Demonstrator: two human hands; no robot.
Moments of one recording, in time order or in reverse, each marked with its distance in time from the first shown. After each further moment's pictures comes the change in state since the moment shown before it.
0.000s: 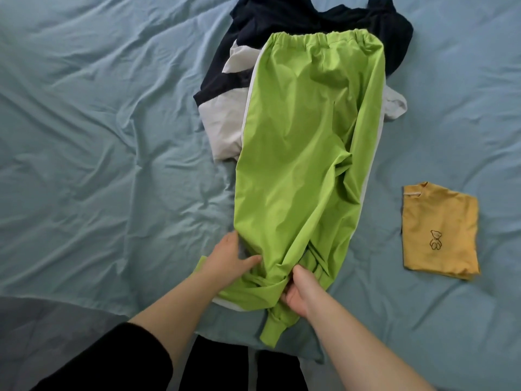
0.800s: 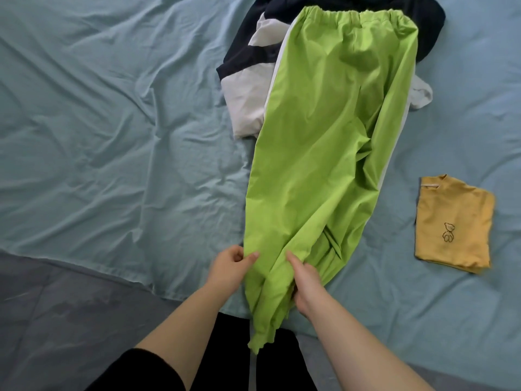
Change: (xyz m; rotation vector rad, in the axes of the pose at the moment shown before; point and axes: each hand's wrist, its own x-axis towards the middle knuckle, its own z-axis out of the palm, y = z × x) left_hand -0.046 -0.049 0.040 -0.621 0.095 -0.213; right_hand -0.008 0.045 -0.002 -0.206 0.022 -0.148
